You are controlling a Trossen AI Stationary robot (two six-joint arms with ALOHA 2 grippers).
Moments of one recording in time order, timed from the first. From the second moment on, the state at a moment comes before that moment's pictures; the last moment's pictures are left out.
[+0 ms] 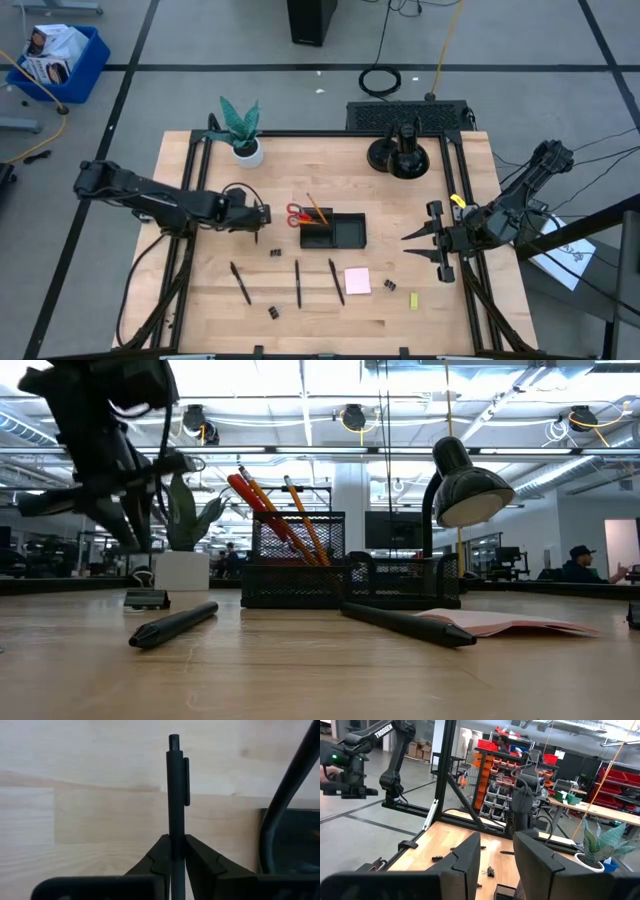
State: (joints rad) left arm -0.14 1.19 0.64 -0.69 -0.30 -1.73; right arm 0.75 0.71 0.52 0.21 0.62 -0.20
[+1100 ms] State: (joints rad) left arm -0.47 0.87 0.64 -0.13 -0.85 -1.18; right arm 0.75 0.71 0.52 0.26 0.62 -0.22
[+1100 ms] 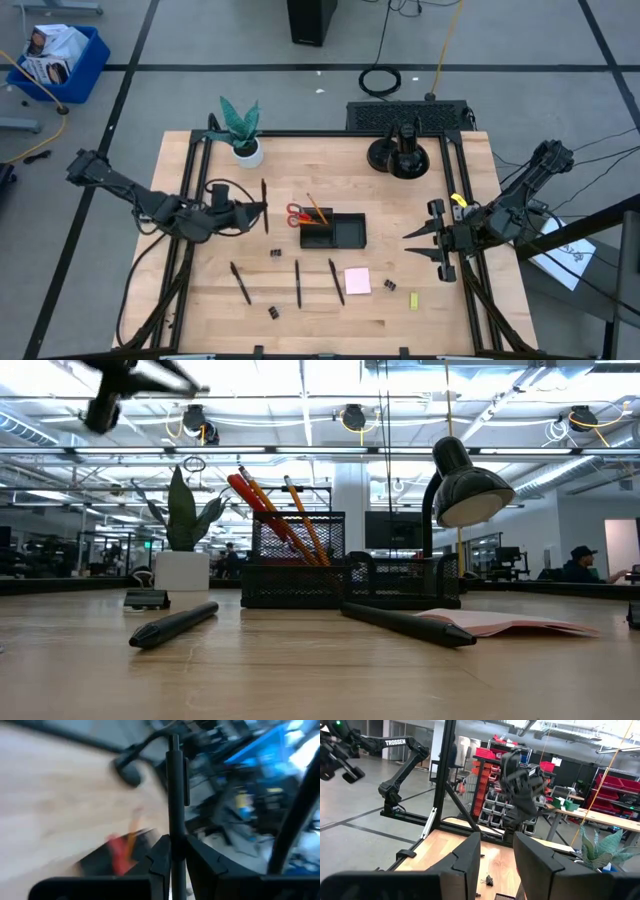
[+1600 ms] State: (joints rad) left arm -0.45 0.93 0.65 0.39 -0.85 -0.63; right arm 0.75 0.71 0.52 0.26 0.63 -0.23
